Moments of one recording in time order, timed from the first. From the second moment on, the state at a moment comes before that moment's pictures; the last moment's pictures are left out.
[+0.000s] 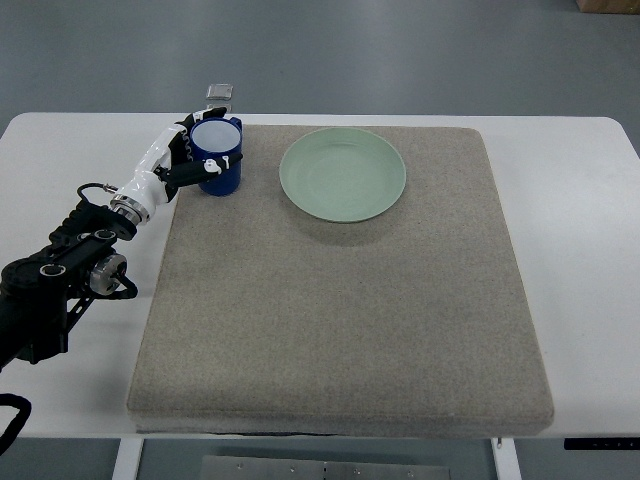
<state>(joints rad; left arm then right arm) -0.71 0.26 -0.70 -0.62 0.67 -0.09 -0.53 0.06 0.00 0.00 0.11 -0.01 0.10 0.08</state>
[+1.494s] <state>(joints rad) -0.92 0.32 -0.84 -0.62 0.08 -0.11 -0.39 0.06 0.00 0.00 0.11 -0.01 0.10 0.07</state>
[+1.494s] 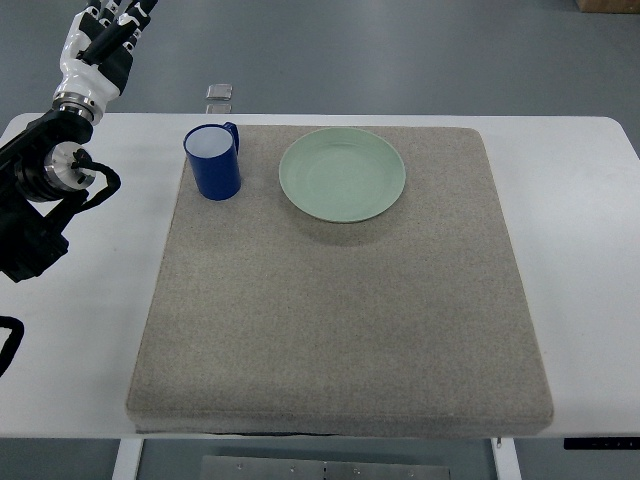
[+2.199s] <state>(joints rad) -0.92 0.28 -0.83 -0.61 -0.07 -0.13 -0.30 0.06 0.00 0.00 0.11 -0.01 0.10 0.08</state>
